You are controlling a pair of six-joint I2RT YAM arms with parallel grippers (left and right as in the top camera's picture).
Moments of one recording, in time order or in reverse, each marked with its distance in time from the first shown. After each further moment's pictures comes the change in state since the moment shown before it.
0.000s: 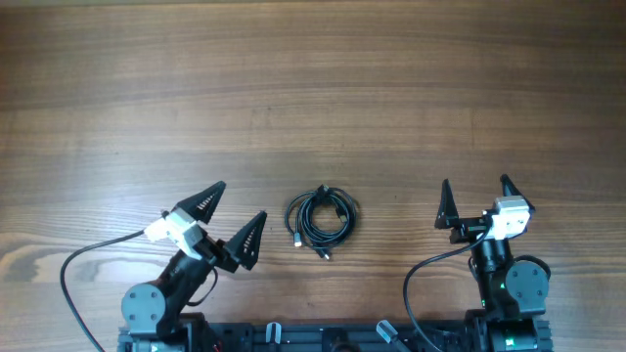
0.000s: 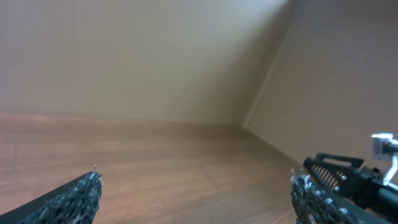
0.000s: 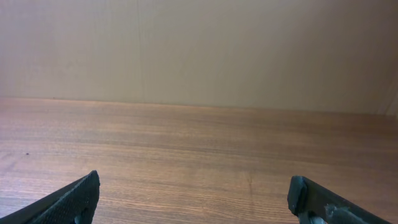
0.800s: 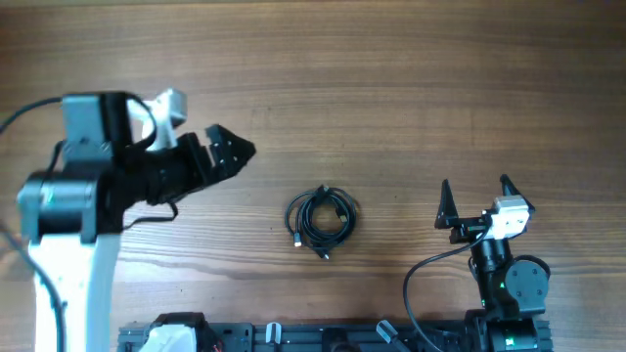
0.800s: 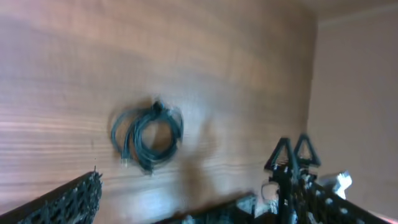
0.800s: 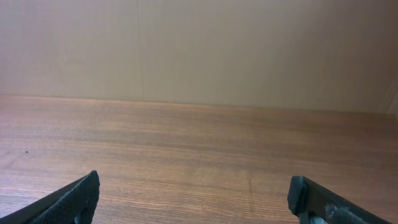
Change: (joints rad) left arm -0.007 1.146 1.394 -1.462 -0.039 0.067; right arm 0.000 0.007 0.000 0.000 0.000 -0.003
